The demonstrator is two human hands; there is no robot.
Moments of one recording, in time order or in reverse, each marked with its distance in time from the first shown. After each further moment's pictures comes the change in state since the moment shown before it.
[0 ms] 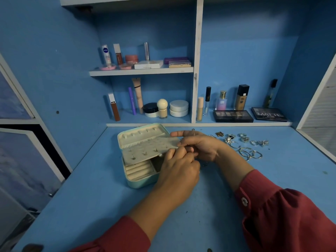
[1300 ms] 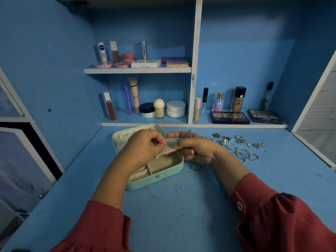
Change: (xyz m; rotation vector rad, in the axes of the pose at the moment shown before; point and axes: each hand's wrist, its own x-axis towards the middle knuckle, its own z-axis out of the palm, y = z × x) left_hand 0.026 -0.075 -0.051 -0.728 -0.259 -0.598; right_hand 0.005 0.006 -0.006 0.014 -0.022 0.016
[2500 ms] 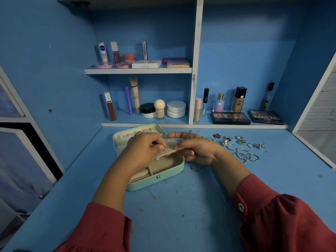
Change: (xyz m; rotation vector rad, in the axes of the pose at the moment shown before) left_hand 0.003 -0.012 0.002 0.087 -0.033 -0.018; right_hand -0.001 0.000 0.000 -0.002 -0.021 -0.017
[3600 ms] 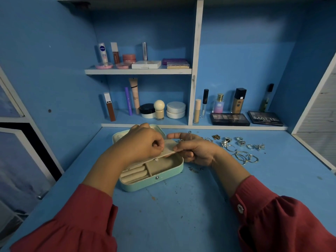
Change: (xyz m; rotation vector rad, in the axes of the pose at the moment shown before) left_hand 0.006 0.021 -0.024 0.415 -0.138 0.152; right_hand 0.002 0.001 -0.001 0.001 0.027 -0.005
